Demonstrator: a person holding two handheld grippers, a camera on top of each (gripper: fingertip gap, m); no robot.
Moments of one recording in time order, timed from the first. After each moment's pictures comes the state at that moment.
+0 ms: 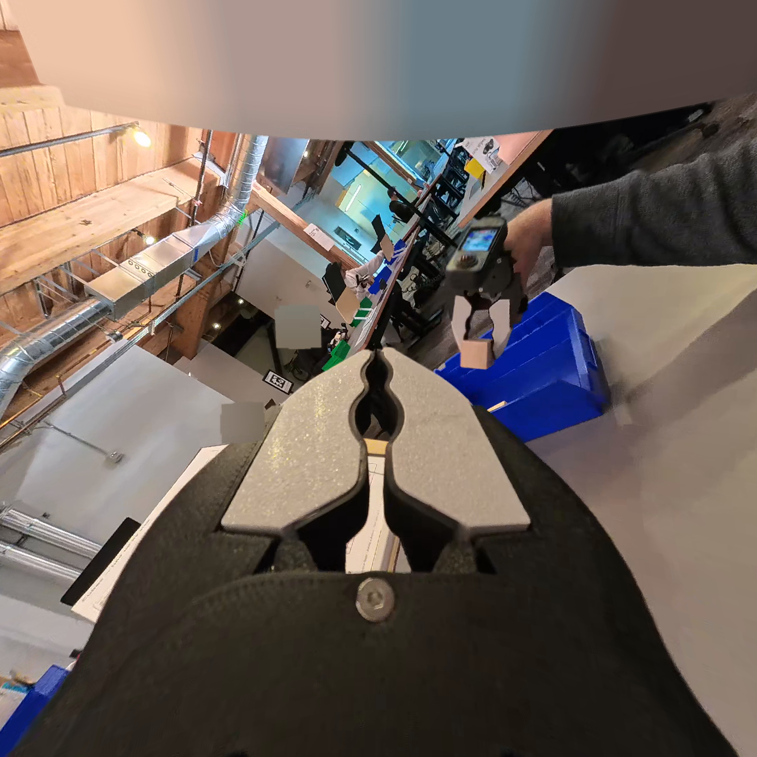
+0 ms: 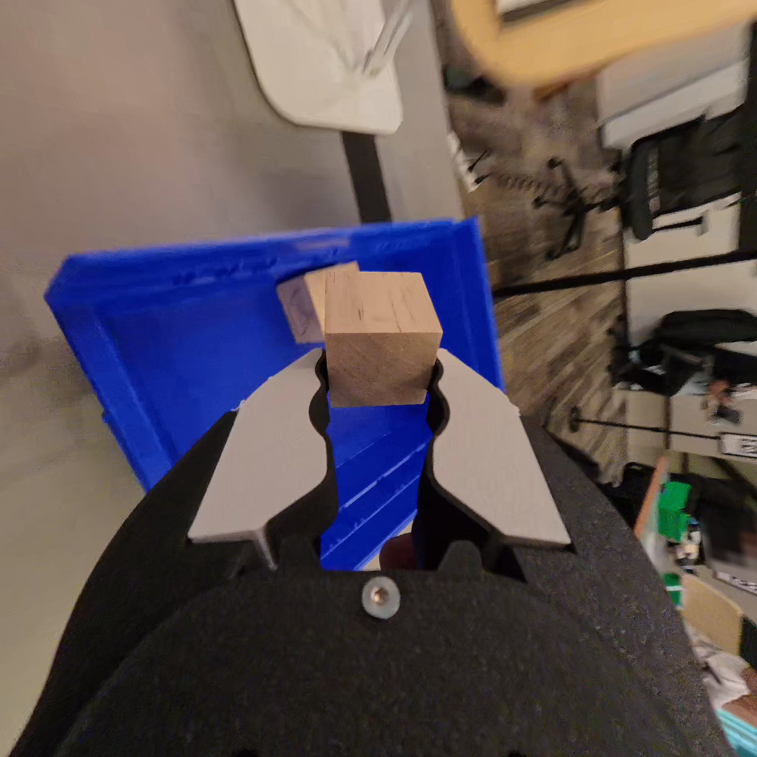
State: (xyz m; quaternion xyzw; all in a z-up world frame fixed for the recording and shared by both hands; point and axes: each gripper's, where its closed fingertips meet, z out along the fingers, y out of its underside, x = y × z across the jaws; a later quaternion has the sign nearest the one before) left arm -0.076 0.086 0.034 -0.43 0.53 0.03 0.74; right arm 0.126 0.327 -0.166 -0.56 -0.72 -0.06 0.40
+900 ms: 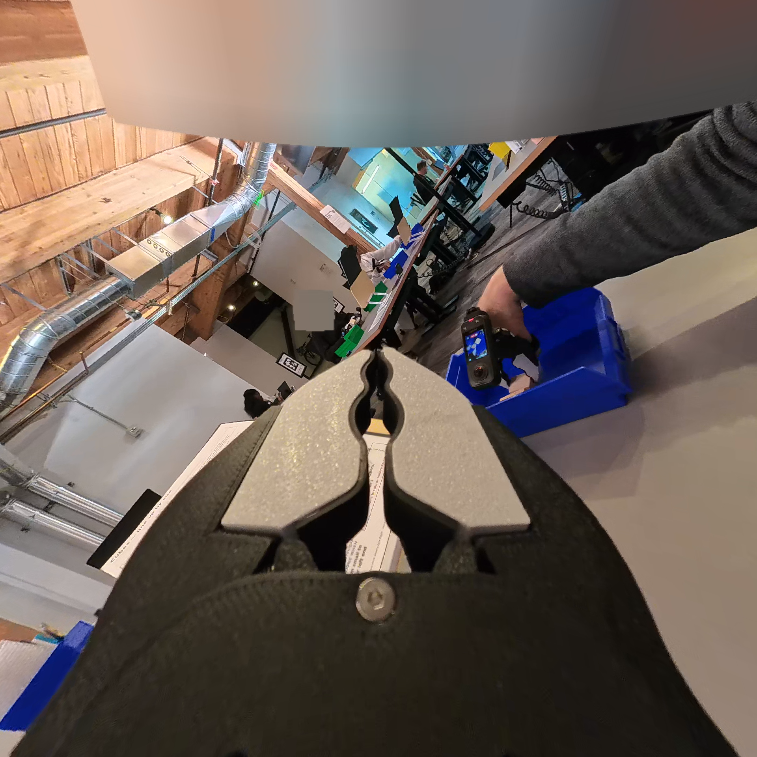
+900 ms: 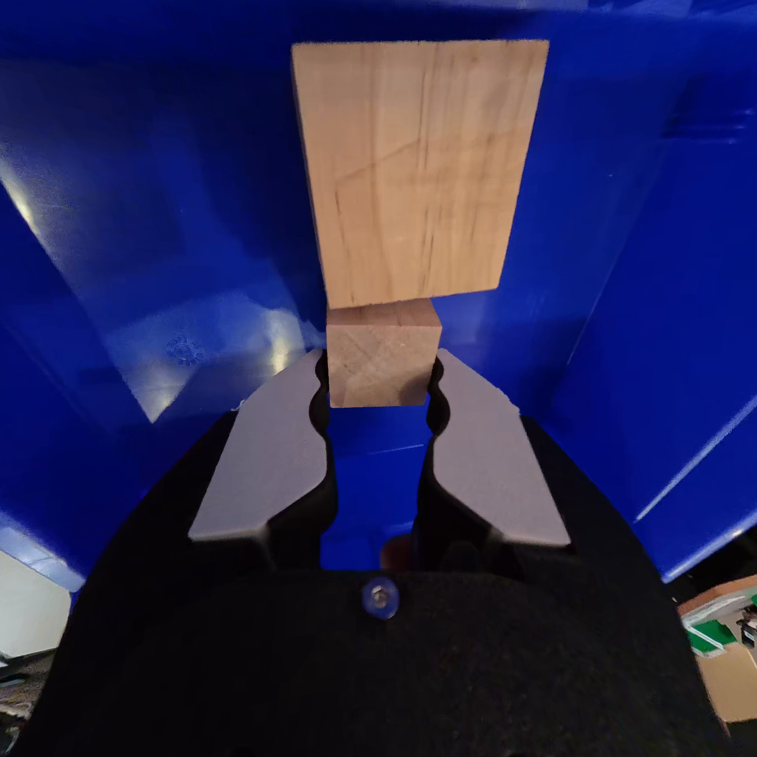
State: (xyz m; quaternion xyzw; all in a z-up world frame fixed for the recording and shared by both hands) left arm -0.095 0.097 0.039 -0.44 0.51 0.05 0.74; right arm 0.149 0.394 -0.303 -0.56 -0.82 -0.10 0.05
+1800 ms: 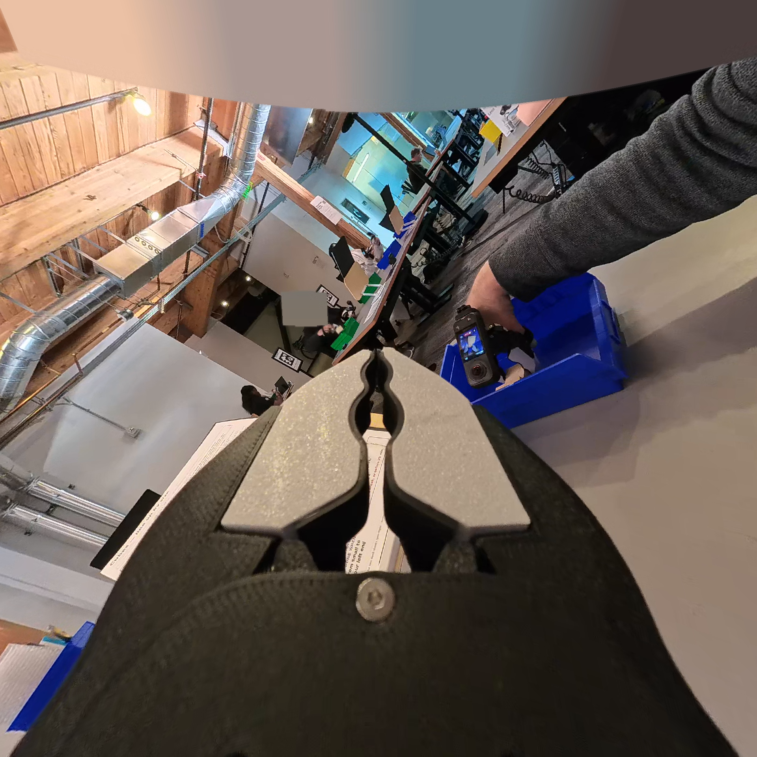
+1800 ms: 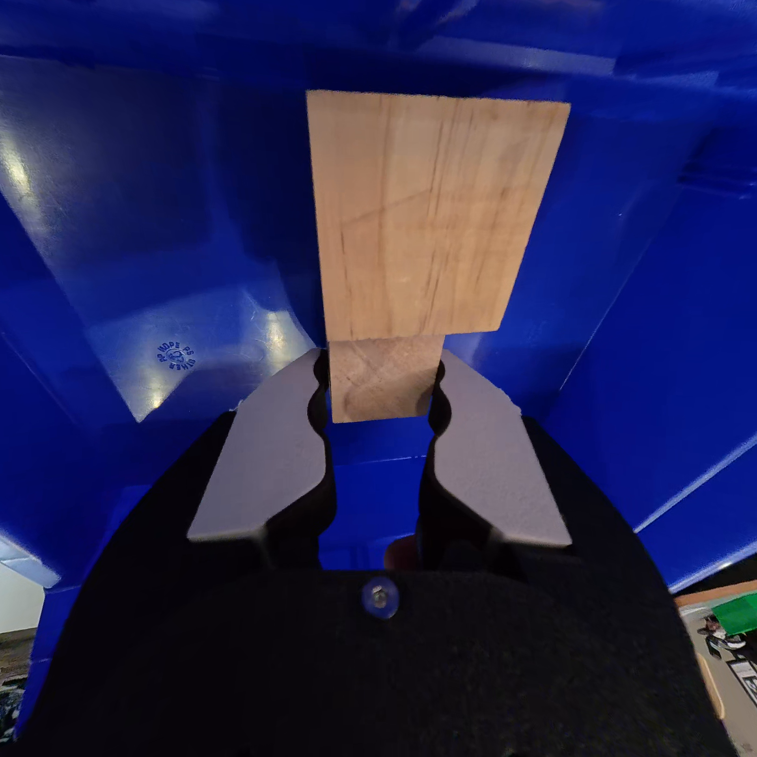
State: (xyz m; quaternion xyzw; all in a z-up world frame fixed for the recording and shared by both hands) left arm -0.092 0.100 0.031 -0.45 0.52 0.06 0.73; right arm 0.144 0.395 -0.310 -0.53 -0.84 -0.10 0.03
